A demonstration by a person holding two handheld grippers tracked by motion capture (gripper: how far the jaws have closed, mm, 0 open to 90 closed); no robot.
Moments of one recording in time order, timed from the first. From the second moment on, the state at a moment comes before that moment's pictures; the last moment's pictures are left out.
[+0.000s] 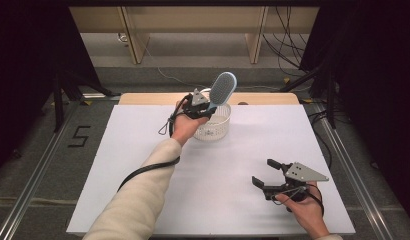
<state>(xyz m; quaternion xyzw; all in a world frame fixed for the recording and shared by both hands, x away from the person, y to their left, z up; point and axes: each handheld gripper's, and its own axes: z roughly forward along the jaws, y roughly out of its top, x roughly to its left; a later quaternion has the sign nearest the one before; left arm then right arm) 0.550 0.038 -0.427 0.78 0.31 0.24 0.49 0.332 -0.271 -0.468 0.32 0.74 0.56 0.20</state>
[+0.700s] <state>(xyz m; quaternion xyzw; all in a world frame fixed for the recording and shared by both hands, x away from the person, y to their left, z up) 0.538 0.050 -0.400 0.76 0.35 0.23 0.50 0.332 -0.271 -0.468 0.31 0.75 0.55 0.20</state>
